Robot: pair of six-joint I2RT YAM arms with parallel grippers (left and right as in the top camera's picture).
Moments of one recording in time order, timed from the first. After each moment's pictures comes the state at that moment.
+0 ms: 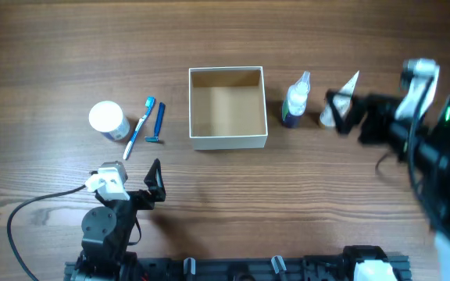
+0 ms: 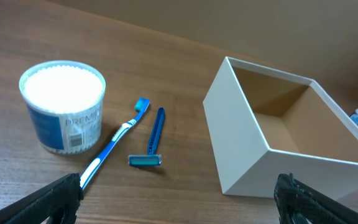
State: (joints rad) left arm -0.15 0.01 0.12 -0.40 -0.03 -0.32; right arm -0.01 1.00 1.35 -0.89 -0.40 0.28
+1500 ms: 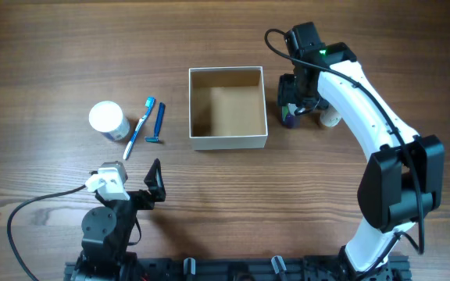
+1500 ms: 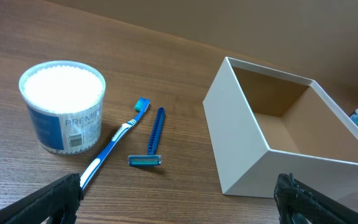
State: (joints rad) left arm -0.15 0.01 0.12 -0.40 -0.03 -0.32; right arm 0.29 1.92 1.56 -1.02 0.12 0.39
